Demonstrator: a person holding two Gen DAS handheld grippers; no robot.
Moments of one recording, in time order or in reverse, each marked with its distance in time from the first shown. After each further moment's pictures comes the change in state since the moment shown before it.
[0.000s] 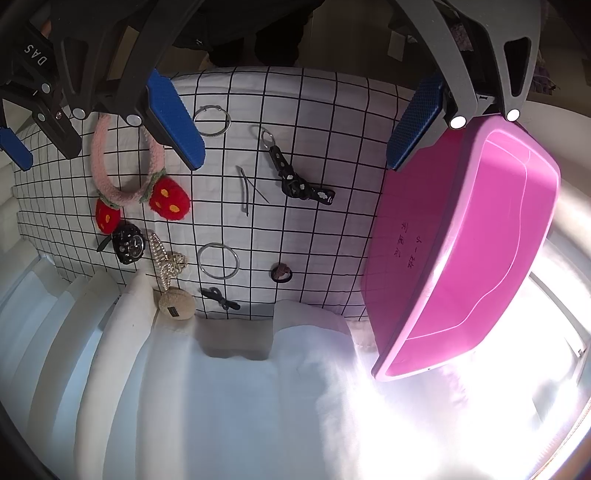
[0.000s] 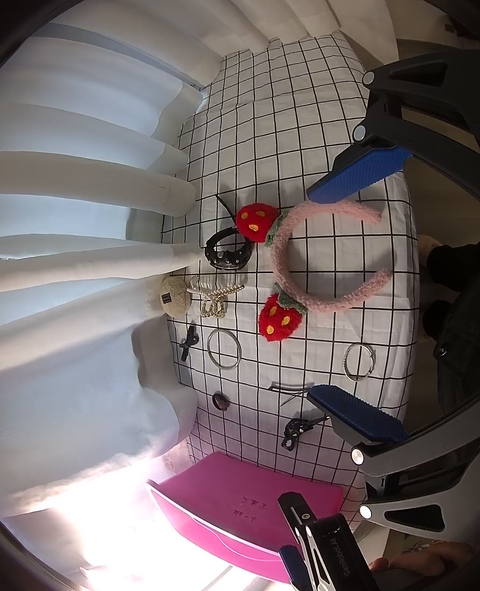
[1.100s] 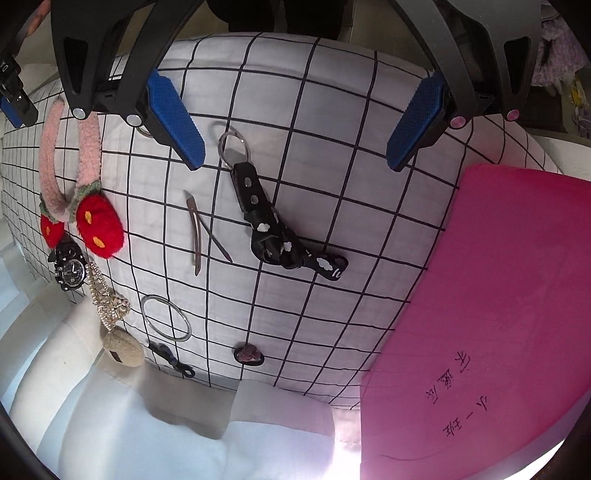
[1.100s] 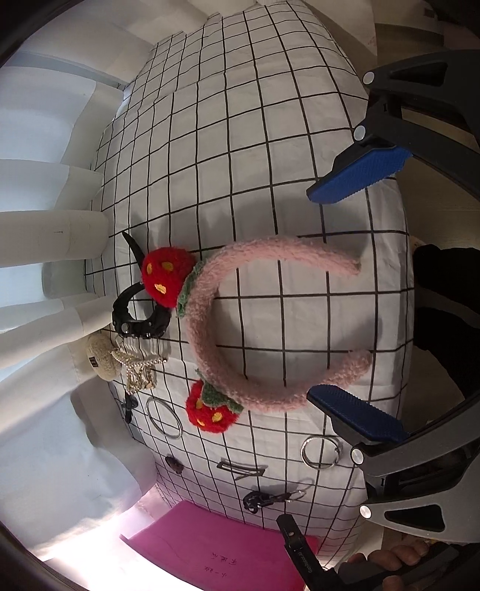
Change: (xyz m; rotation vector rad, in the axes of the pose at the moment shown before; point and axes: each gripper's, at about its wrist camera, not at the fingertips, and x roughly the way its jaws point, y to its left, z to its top) left arm 0.142 0.025 -0.057 -0.160 0.097 -0.072; right arm 0.106 -0.098 -0.061 0.069 0.087 -0.005
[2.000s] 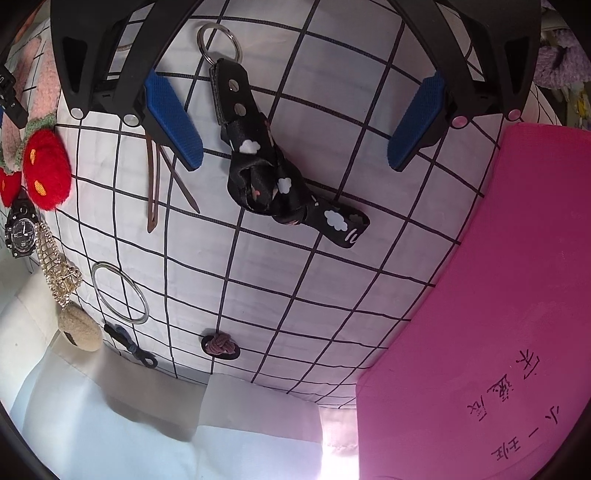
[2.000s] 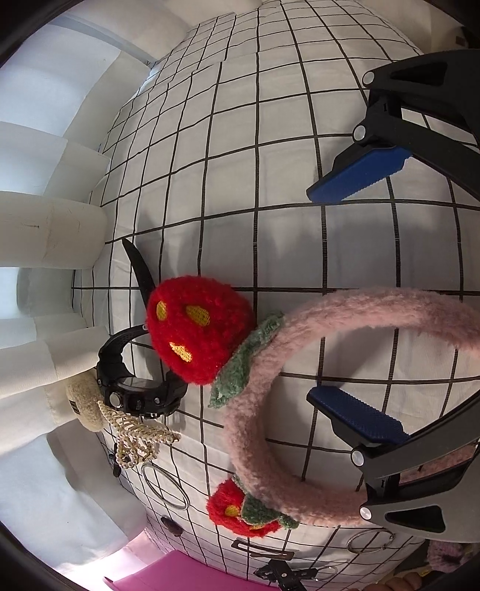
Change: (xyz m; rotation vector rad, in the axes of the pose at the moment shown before) left arm 0.060 -0.005 0.025 -0.056 -0.081 0.084; right arm 0.084 -0.021 0.043 -0.098 -0.001 -0.064
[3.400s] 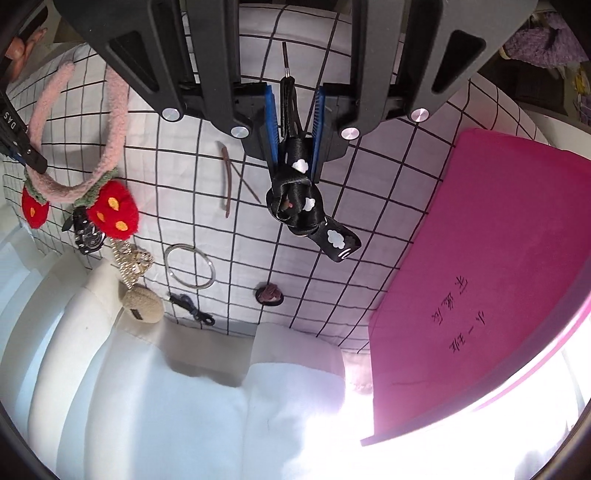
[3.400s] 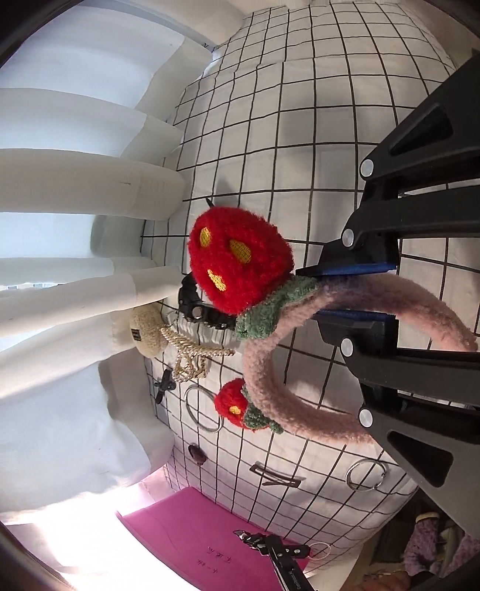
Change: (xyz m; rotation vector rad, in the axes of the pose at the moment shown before) left arm -0.105 -0.010 -0.006 0.066 -0.098 -0.077; right arm -0.079 0.017 0.016 -0.113 -0.174 0.153
